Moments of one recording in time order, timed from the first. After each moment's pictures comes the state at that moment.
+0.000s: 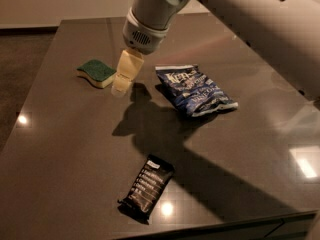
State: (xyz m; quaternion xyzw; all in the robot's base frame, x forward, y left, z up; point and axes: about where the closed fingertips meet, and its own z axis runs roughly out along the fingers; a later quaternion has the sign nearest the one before) arm 0.577 0.068 0.925 -0.62 0.75 0.10 0.20
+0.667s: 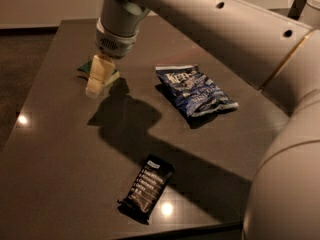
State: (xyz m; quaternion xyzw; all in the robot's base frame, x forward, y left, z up) arm 0.603 0.130 0.899 -0.60 0.77 0.09 0.20
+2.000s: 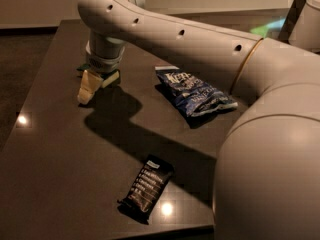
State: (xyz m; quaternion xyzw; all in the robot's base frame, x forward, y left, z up) arm 0.651 0.175 0.838 -0.55 0.80 0.06 0.24
